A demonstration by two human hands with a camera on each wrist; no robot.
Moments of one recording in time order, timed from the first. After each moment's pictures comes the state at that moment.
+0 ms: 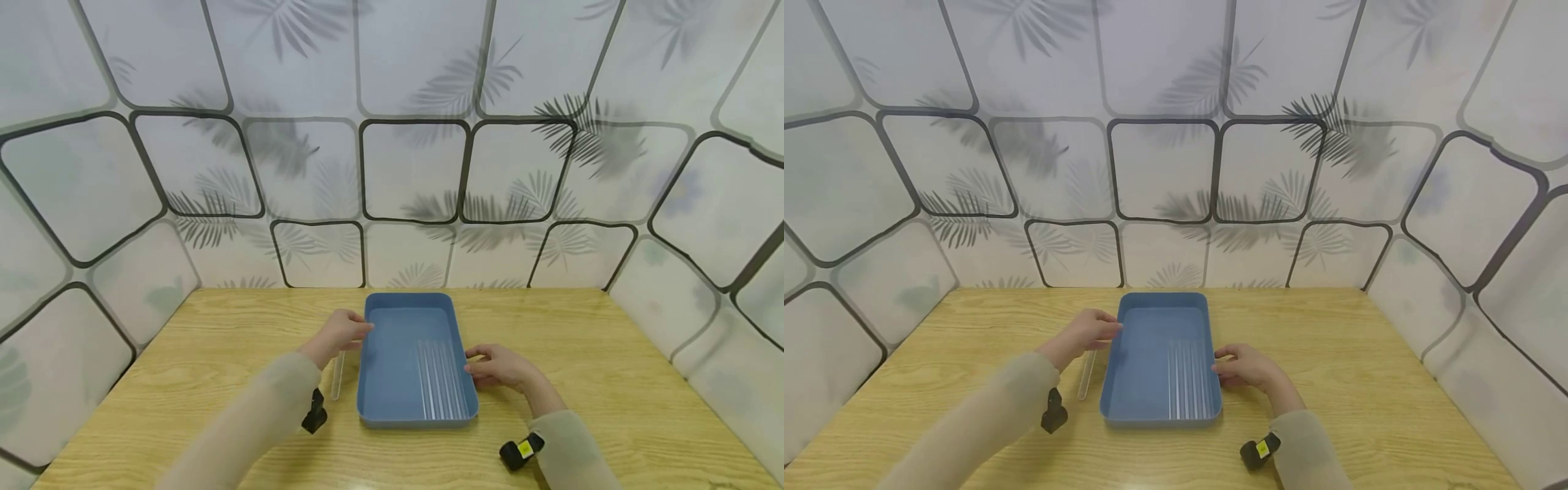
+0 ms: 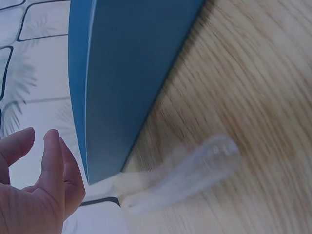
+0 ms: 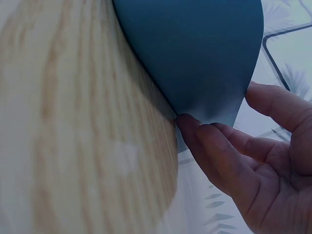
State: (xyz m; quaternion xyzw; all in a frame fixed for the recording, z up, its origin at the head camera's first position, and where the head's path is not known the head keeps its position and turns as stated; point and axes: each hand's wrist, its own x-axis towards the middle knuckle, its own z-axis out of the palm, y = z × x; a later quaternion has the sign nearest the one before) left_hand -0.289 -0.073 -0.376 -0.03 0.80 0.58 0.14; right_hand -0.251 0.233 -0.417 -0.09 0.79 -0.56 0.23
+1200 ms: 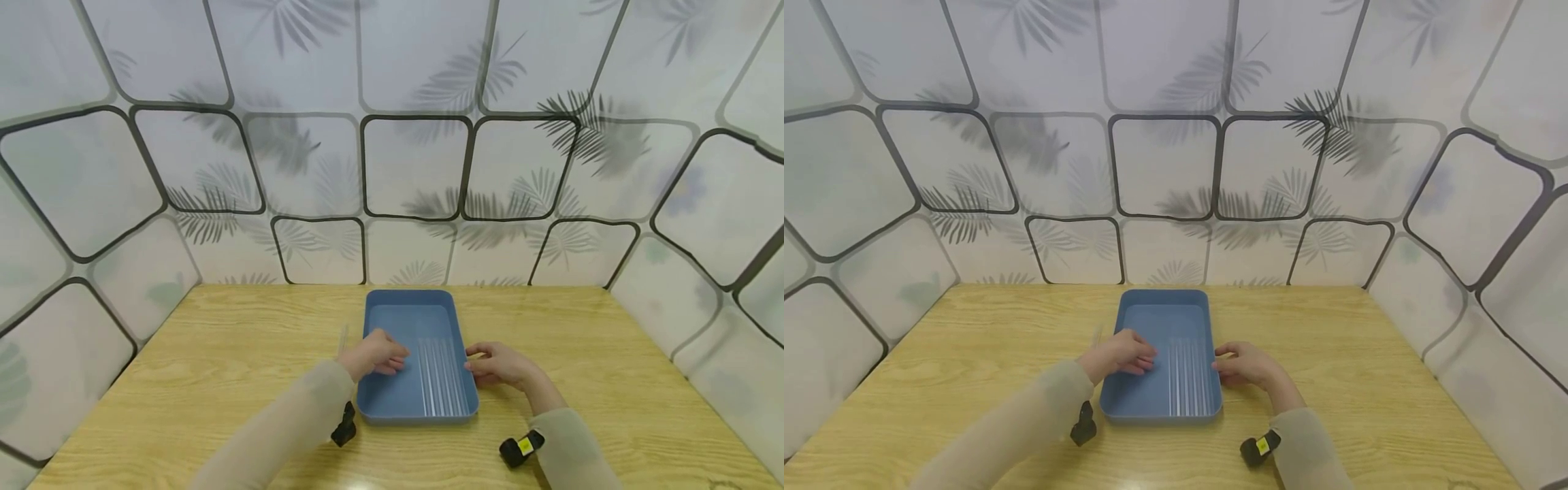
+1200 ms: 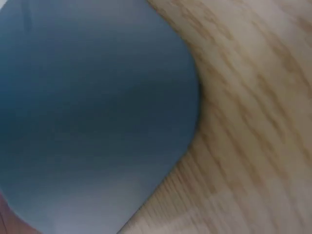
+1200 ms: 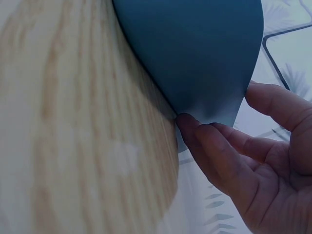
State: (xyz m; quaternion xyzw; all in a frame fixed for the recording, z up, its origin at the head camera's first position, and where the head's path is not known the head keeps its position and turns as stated) left_hand -0.272 -0.022 -0.398 -0.02 0.80 0.55 0.24; right_hand -0.253 0.234 -0.420 -0.10 0.78 -0.57 0.24
